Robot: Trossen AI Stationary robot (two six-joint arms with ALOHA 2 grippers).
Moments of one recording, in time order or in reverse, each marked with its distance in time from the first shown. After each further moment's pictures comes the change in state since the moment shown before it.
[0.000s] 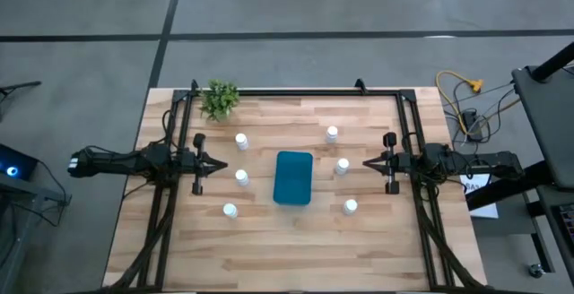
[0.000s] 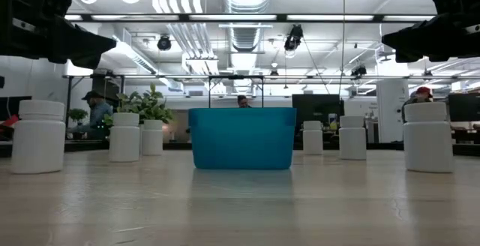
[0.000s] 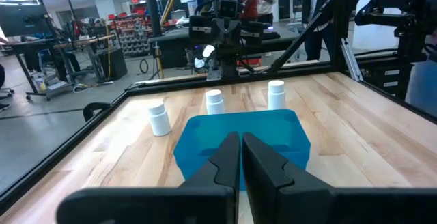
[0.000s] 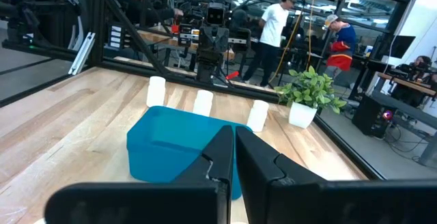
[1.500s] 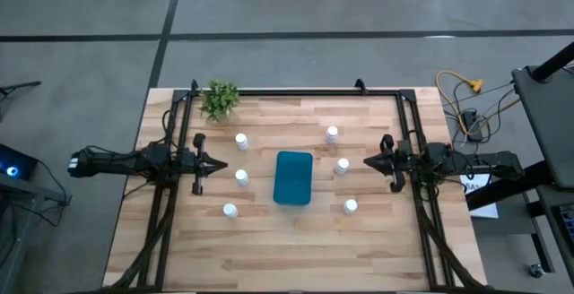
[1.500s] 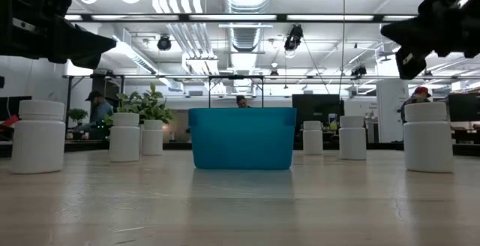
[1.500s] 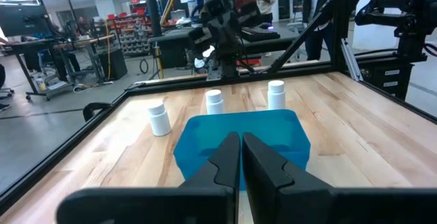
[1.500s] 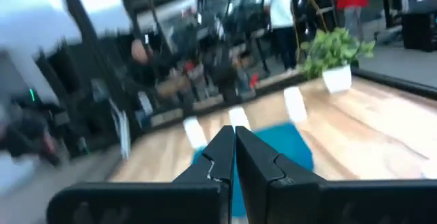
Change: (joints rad) left arm 0.000 0.000 0.000 0.001 0.000 0.000; right arm 0.000 0.000 0.000 0.092 0.030 0.579
